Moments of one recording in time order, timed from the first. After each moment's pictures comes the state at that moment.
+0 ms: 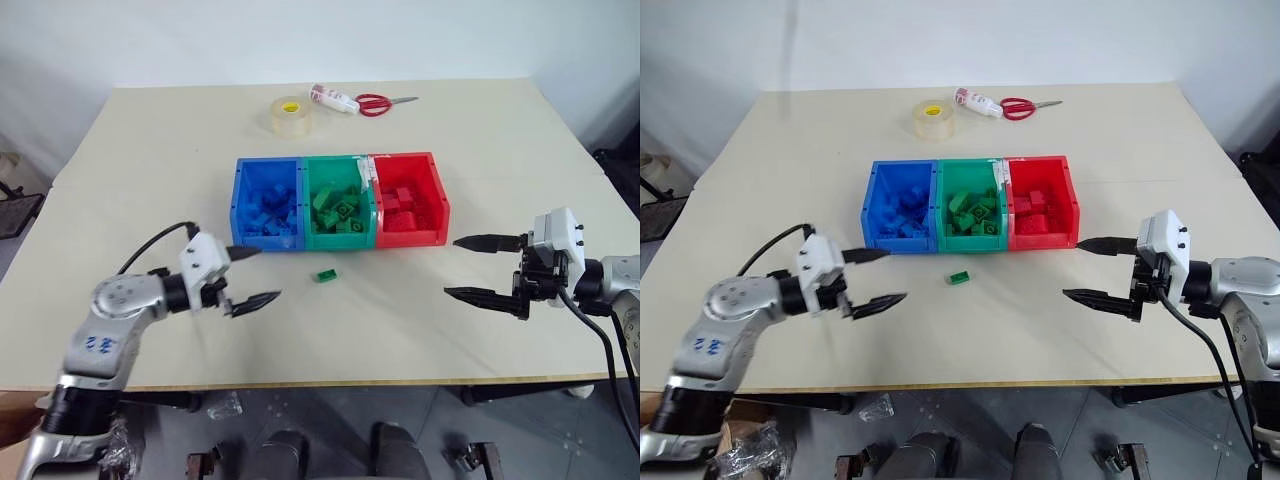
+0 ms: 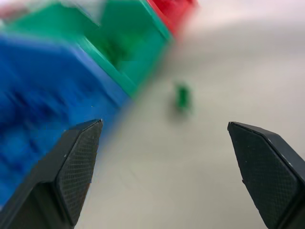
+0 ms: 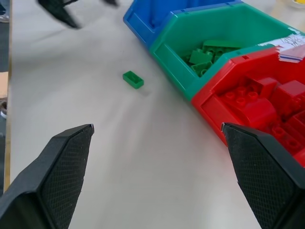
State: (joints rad) left arm -0.23 0.72 0.08 -0.15 -0.37 0.27 -0.97; right arm -0.30 -0.92 -0.19 -0.07 0.57 0.32 1.27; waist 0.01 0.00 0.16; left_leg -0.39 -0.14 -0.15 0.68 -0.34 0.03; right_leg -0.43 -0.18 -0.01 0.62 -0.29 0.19
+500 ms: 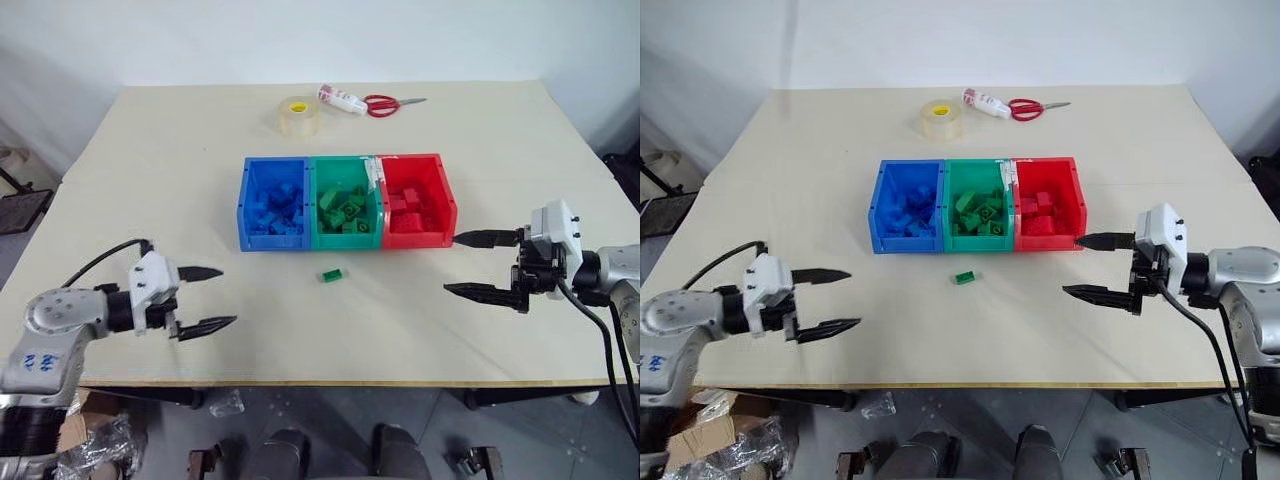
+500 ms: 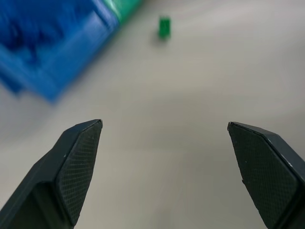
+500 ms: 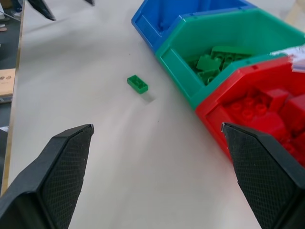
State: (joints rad) left arm -0.21 0.78 0.14 -0.08 -0.37 0.17 -1.08; right arm -0.38 -0.92 -0.16 0.00 0.54 0.31 1.32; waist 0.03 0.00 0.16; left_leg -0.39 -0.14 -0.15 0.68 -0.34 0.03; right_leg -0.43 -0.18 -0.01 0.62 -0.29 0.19
